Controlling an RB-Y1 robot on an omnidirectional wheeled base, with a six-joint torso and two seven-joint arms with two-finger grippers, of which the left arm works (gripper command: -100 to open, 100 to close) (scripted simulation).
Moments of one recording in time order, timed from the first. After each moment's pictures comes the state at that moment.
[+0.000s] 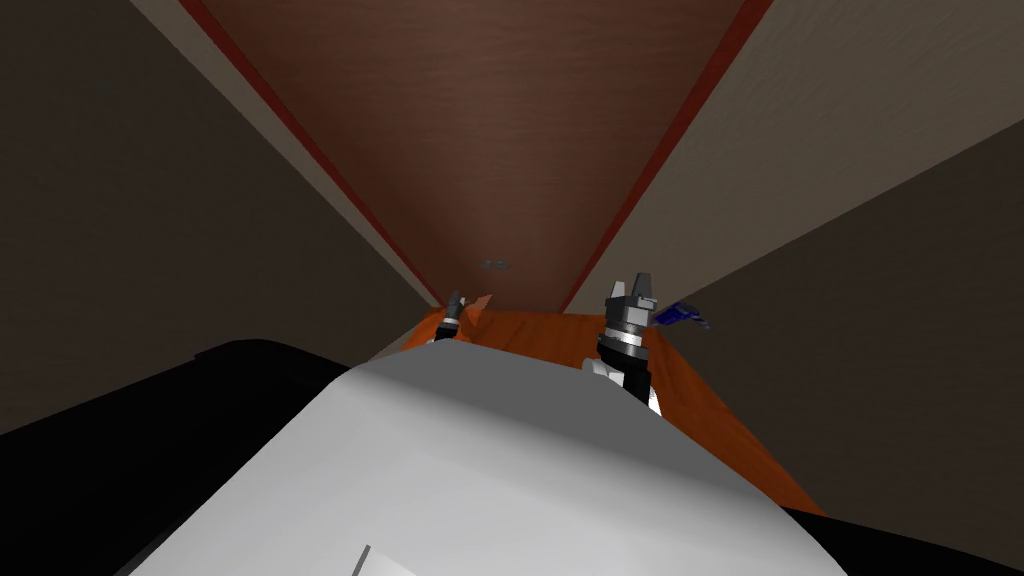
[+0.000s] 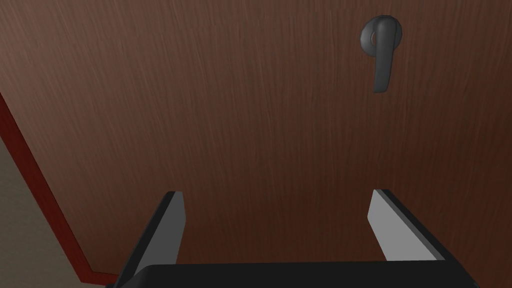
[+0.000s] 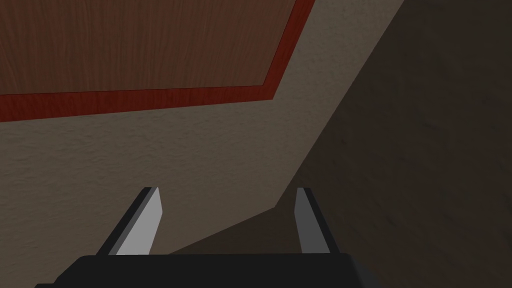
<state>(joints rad) 0.33 0.20 0.10 -1.41 0.03 -0.70 0.09</state>
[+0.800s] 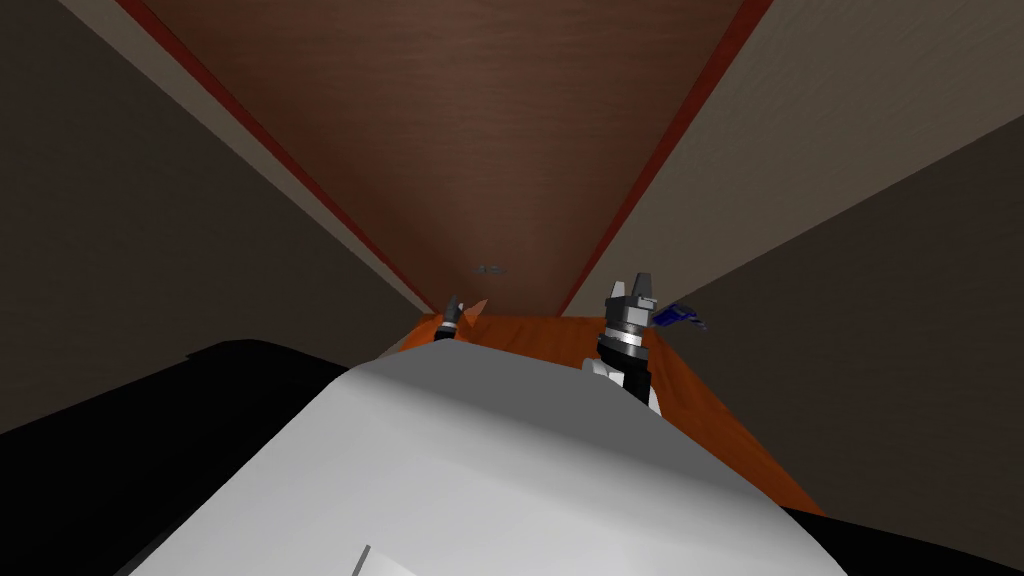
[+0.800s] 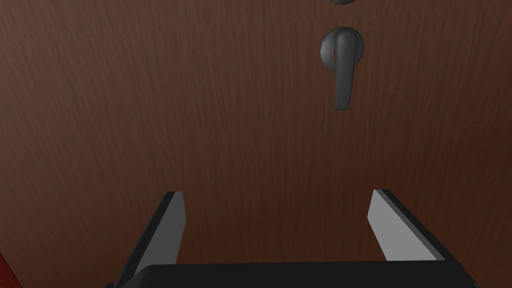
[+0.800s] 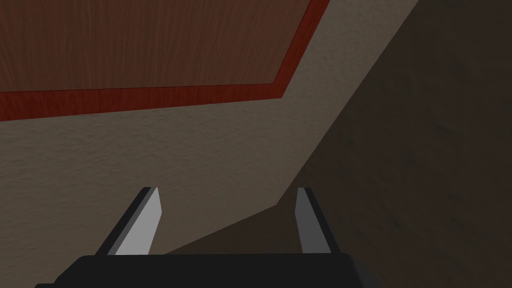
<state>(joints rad) 0.29 0.23 0.11 -1.22 0.06 -0.76 0.13</state>
